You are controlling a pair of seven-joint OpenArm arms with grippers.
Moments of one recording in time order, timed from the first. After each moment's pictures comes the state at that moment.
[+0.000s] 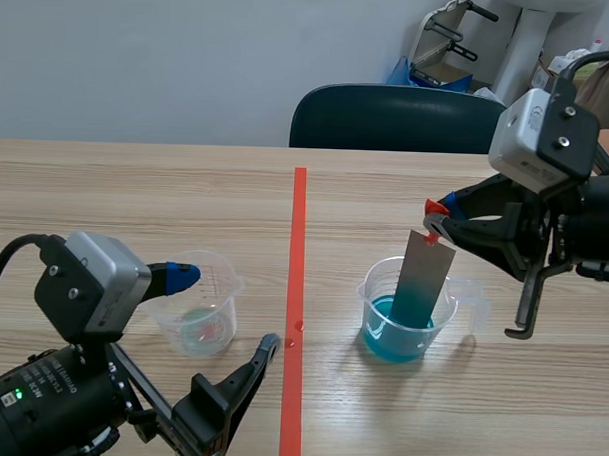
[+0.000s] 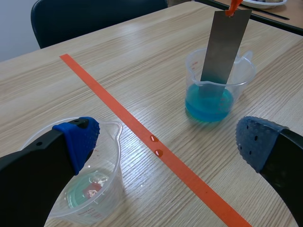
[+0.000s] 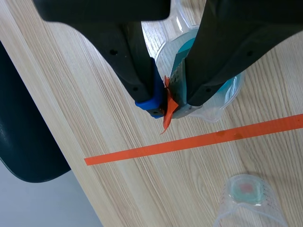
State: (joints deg) left arm 23.2 -35.3 30.3 99.0 -14.2 -4.5 -20.2; right arm -6.0 42.1 -9.2 98.4 0.1 45.1 8.9
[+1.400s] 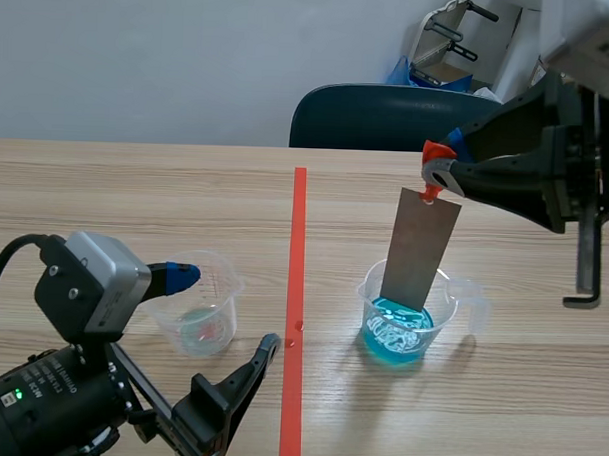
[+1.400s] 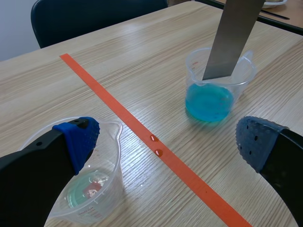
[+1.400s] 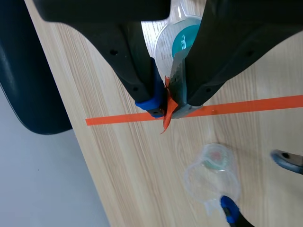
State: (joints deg) left arm 23.2 -35.3 30.3 99.0 -14.2 -4.5 -20.2; right arm -6.1 56.5 -8.3 115.5 19.1 45.4 -0.8
